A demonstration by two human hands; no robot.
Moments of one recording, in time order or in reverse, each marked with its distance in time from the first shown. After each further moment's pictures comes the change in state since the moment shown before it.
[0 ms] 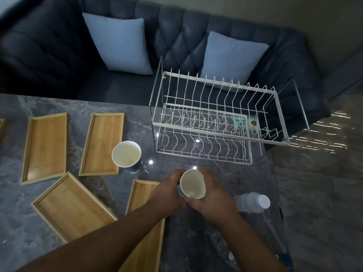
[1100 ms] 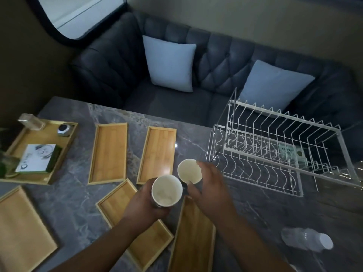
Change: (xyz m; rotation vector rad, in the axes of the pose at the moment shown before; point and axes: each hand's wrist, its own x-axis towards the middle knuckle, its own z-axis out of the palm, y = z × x) left_hand -0.105 -0.109 -0.187 0.037 0.353 -0.188; right_hand 0.055 -0.179 0.091 -0.161 0.174 -0.286
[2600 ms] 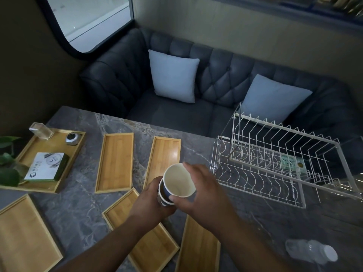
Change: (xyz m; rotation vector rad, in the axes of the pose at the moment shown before) left_hand 0.018 0.012 -0.025 -0.096 0.013 0.087; right_hand 0.002 -0.083 -0.041 0.073 -0.107 -0.167
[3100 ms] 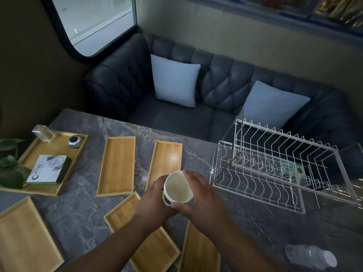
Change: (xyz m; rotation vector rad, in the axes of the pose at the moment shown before) left_hand 0.006 0.018 -0.012 0.029 0.019 0.036; right_hand 0.004 0.010 0.027 -0.033 -0.074 0.046
